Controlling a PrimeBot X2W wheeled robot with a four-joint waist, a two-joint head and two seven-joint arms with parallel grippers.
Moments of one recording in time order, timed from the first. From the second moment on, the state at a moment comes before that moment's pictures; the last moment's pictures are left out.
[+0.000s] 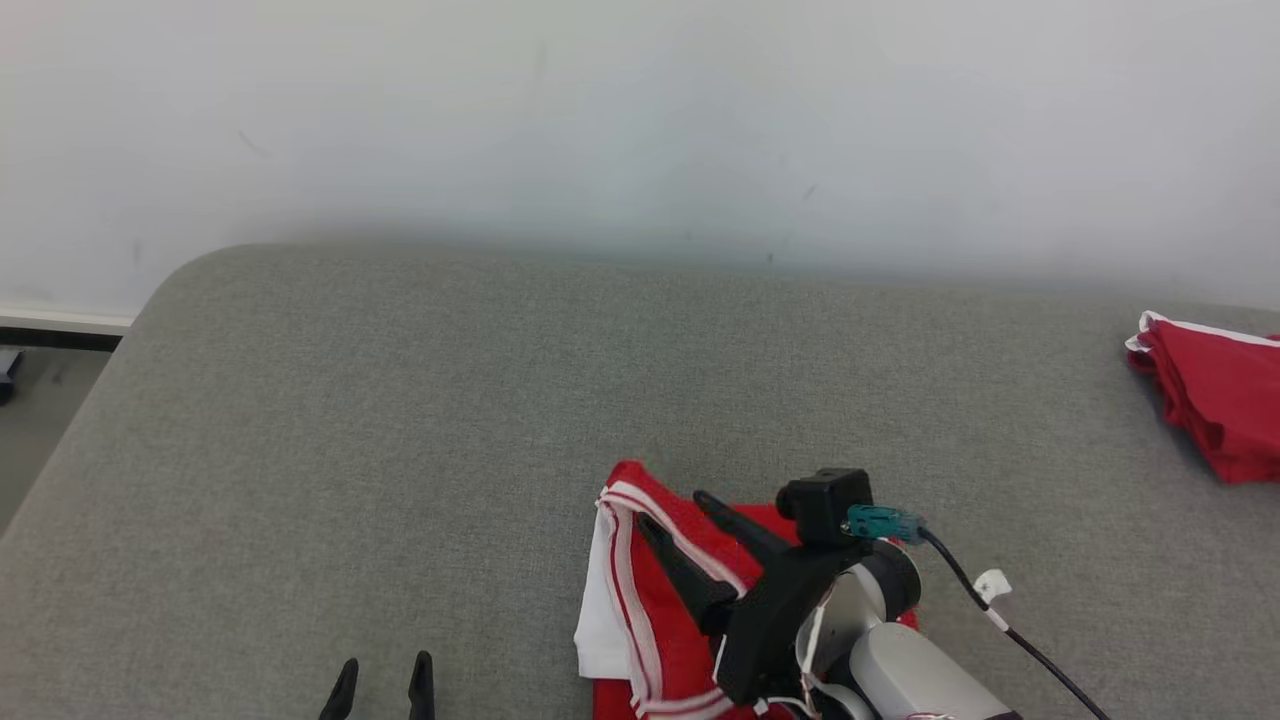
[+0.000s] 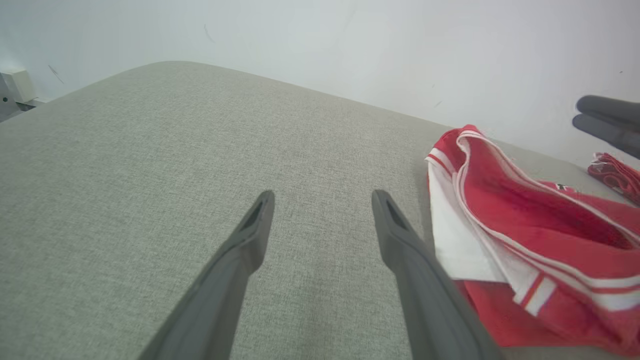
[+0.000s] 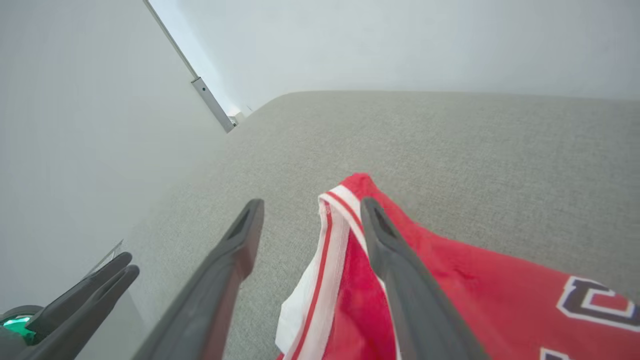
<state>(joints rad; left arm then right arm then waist) 0.06 0.05 -0.07 0.31 -0.29 -0.13 -0.26 -0.41 -0.07 0.55 0.48 0.58 0.13 0.09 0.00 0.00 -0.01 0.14</state>
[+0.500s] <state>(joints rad) 0.08 0.05 -0.03 0.29 -0.27 -0.13 -0.26 -0.29 -0.21 0.30 0.28 0.51 0.13 -0.07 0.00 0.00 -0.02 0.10</state>
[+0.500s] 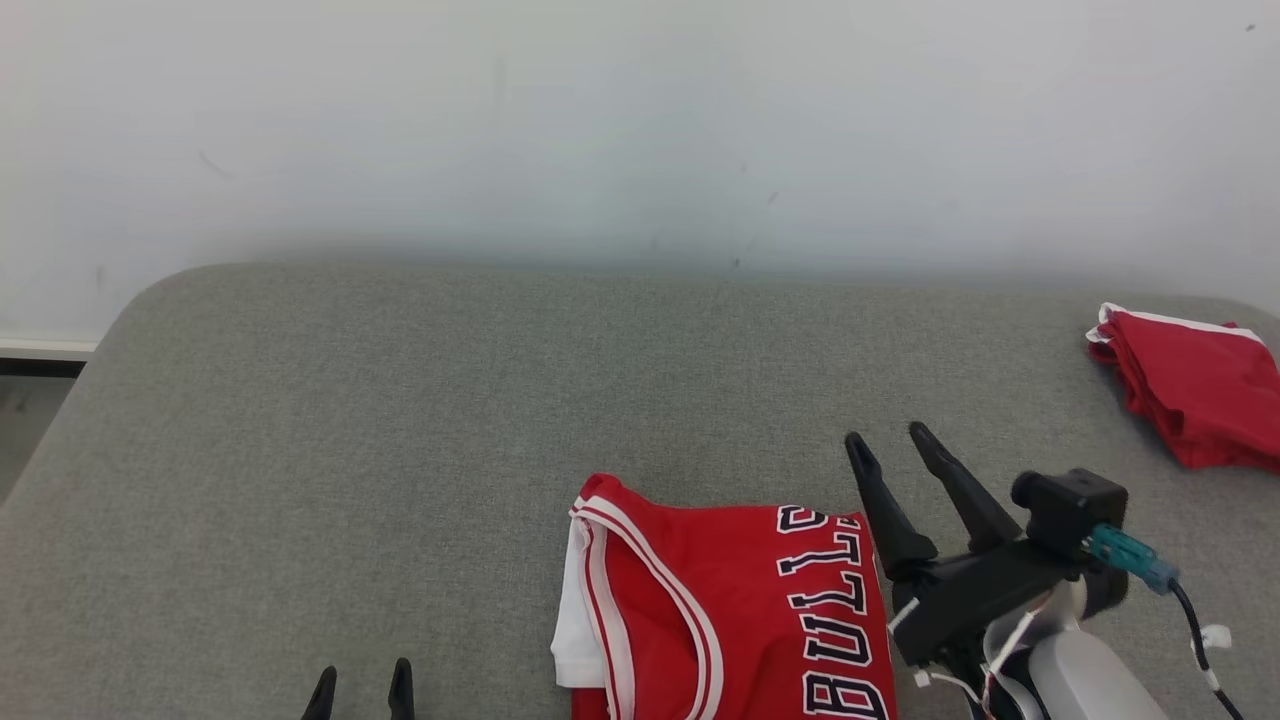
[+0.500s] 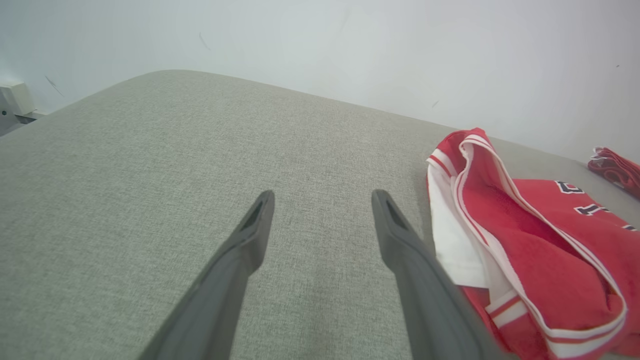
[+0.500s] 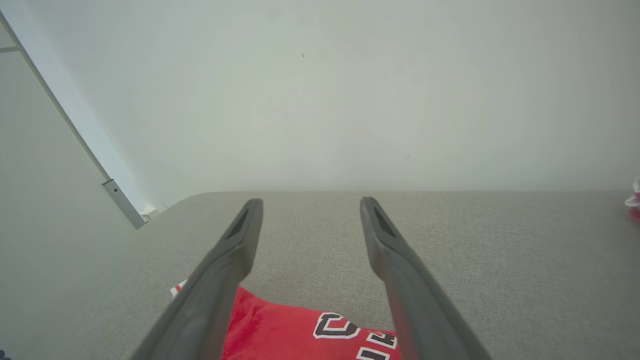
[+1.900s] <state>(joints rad) 0.08 0.05 -0.02 0.24 -0.21 -0.13 -0.26 0.04 -0.08 0.05 0.17 0.26 0.13 -0.26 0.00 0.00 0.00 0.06</state>
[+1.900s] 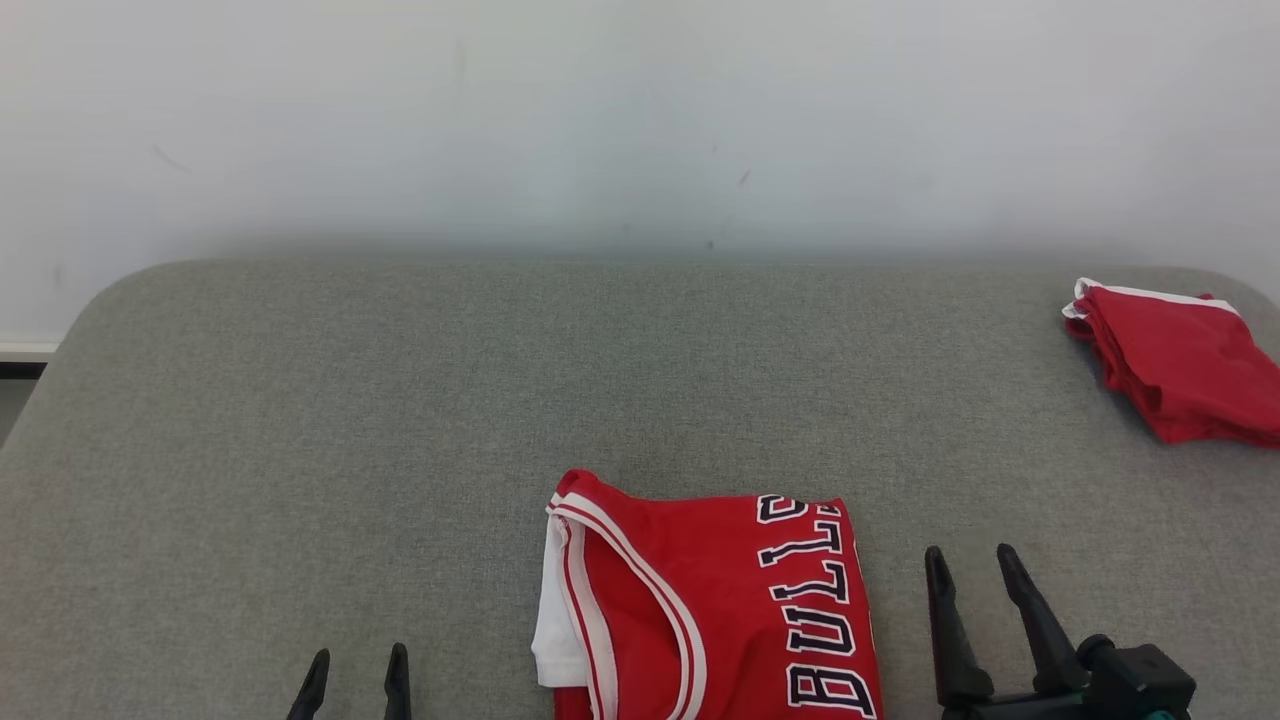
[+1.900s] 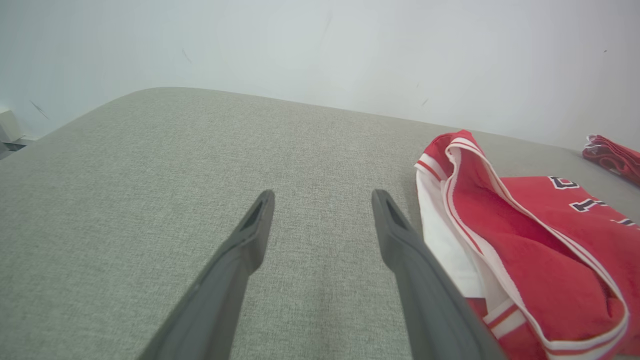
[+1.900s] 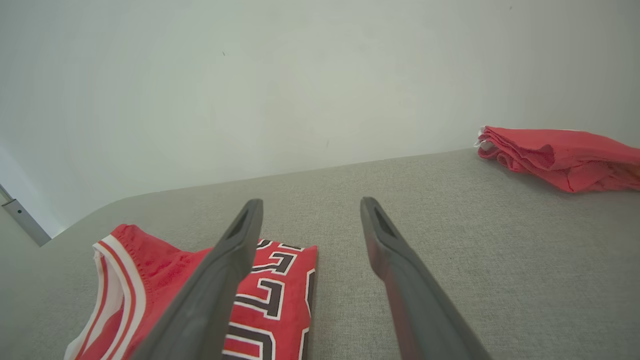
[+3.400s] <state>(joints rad) 0.09 0.05 -0.05 0.26 -0.22 -0.12 -0.26 -0.41 -0.23 1.07 0.64 0.25 0.13 -0.18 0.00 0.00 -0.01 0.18</state>
